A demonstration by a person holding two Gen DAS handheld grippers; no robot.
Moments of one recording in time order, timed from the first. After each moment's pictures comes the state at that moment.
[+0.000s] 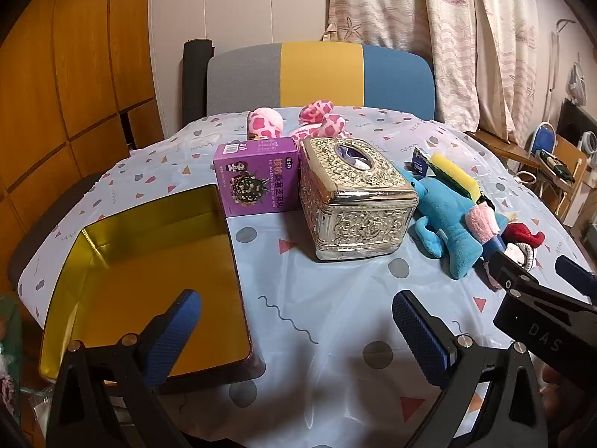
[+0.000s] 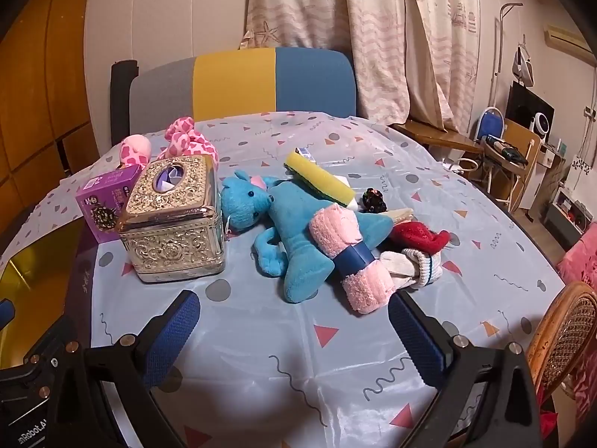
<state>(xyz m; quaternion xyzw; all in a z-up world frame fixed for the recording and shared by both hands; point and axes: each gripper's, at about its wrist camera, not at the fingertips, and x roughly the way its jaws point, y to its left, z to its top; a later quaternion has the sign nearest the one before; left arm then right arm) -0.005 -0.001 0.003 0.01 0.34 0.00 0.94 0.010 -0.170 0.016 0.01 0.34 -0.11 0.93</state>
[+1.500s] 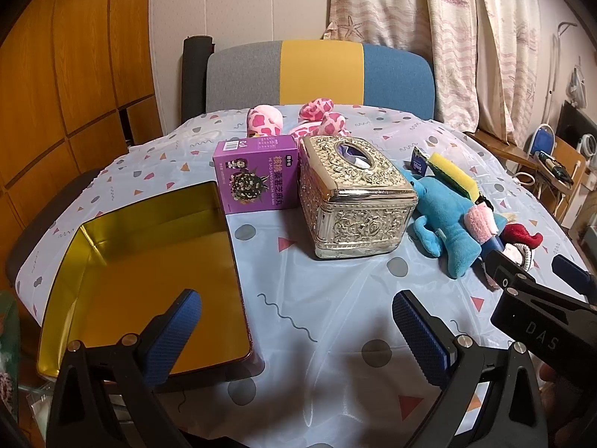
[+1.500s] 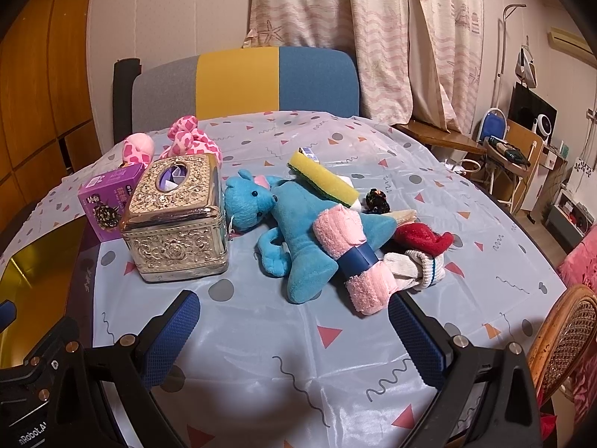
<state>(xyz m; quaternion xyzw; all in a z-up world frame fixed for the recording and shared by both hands) -0.004 -0.001 0.000 0.00 0.34 0.00 0.94 0.013 -0.167 0.016 0.01 0.34 -0.10 0.93</state>
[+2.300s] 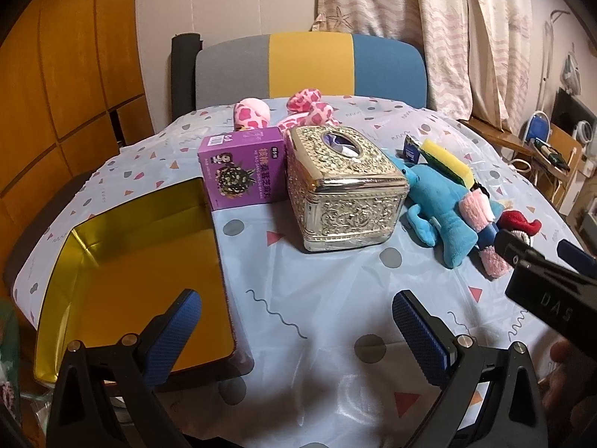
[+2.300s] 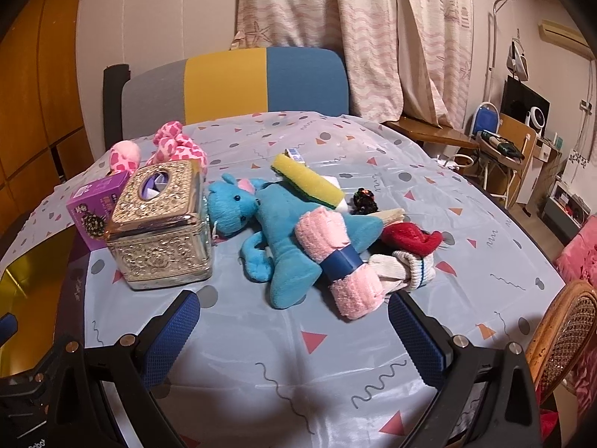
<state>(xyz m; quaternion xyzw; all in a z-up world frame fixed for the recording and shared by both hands) 0.002 -0.012 -0.006 0.01 0.35 -0.02 0.93 0.016 -0.186 0.014 0.02 0.34 -0.12 0.93</state>
